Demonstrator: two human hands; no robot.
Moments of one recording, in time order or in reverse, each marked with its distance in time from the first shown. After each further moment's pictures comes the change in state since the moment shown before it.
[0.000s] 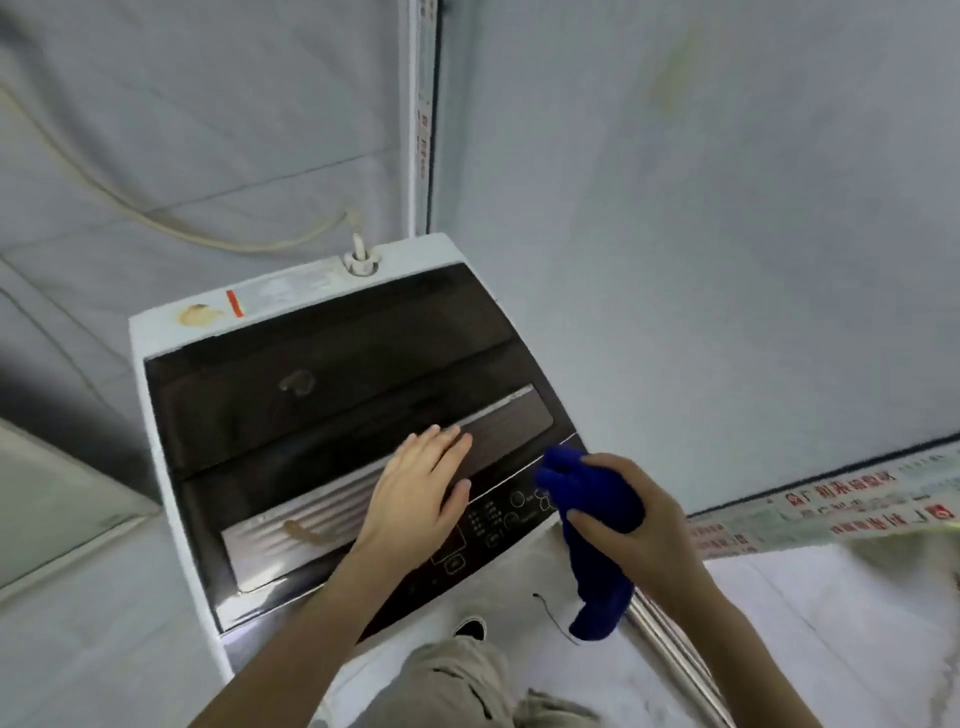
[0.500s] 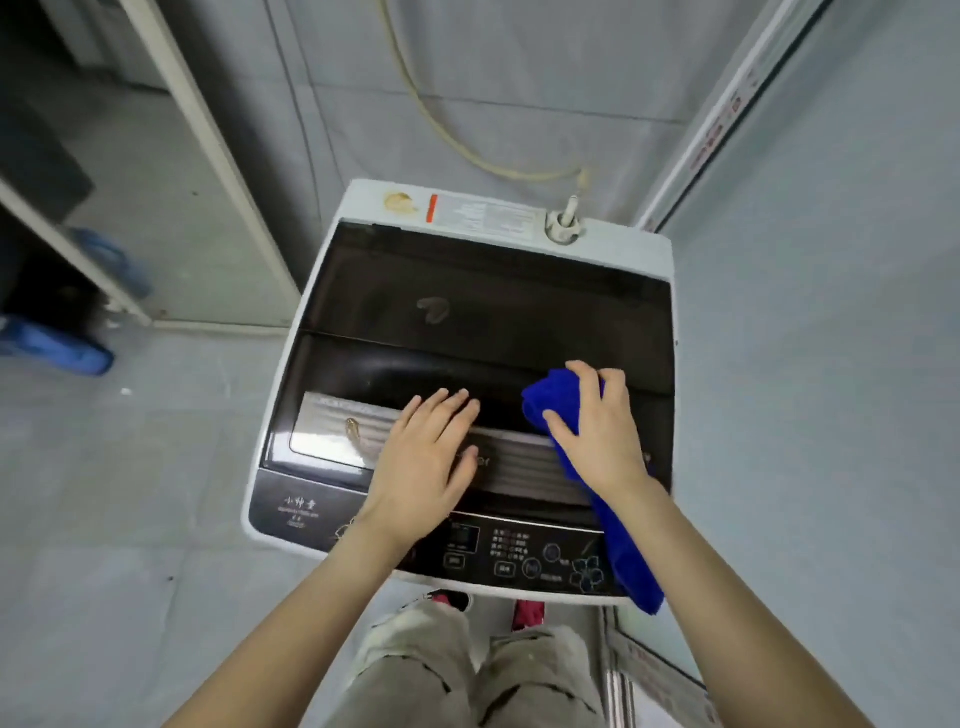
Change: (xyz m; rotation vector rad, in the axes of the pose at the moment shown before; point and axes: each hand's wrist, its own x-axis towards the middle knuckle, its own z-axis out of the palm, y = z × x) left_hand -0.008 0.004 0.008 0.077 0.259 -0.590; right_hand 0.222 0.018 0.113 -0.632 -0.401 -0.533
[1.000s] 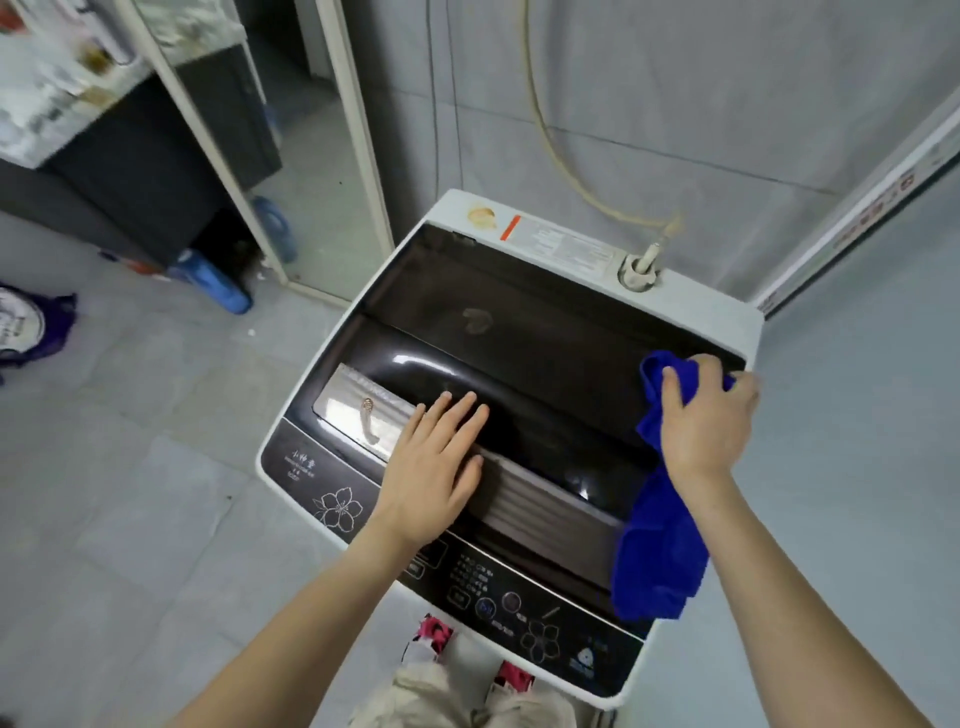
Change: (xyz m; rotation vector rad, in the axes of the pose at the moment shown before) left_hand 0.008 0.035 0.039 0.127 0.069 -0.336; right_hand 0.116 0.080 -0.026 0.046 0.279 0.069
